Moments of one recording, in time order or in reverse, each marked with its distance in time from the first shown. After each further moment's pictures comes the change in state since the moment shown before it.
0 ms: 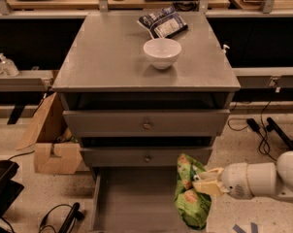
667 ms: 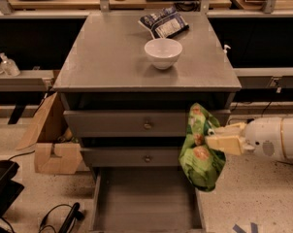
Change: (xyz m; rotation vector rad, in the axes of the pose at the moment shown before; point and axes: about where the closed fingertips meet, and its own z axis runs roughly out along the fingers) arm -0.149 0.030 -0.113 0.097 -0.134 -0.020
